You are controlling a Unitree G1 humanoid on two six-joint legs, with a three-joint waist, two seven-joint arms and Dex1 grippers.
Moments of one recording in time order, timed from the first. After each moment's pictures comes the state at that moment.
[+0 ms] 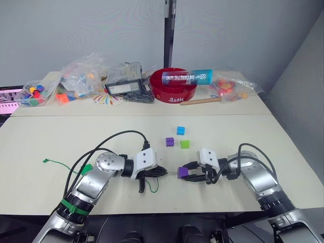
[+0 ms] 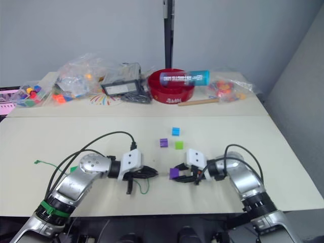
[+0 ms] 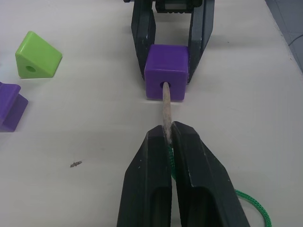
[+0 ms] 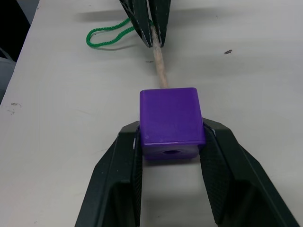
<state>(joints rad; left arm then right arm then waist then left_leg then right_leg) -0.41 0.55 -0.32 -0.11 -0.14 0.30 -1.10 -0.45 -0.60 0.27 0.12 0.17 0.14 1.28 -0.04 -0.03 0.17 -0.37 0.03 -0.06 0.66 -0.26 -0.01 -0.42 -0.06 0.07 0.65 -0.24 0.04</state>
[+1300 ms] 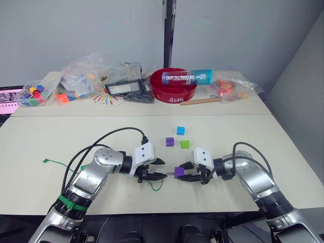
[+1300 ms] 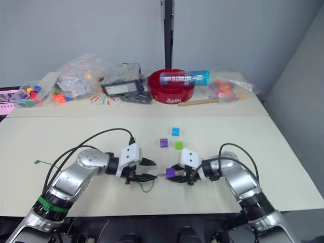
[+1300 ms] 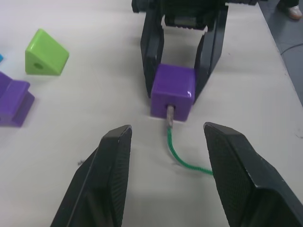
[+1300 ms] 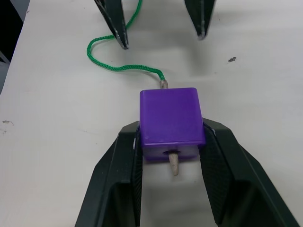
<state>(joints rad) -0.41 0.59 -0.29 -0.17 -0.20 0.46 -1.13 -0.44 -0.59 0.30 0.02 0.14 0.25 1.21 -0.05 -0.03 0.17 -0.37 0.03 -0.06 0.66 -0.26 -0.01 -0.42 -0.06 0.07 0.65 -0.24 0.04</state>
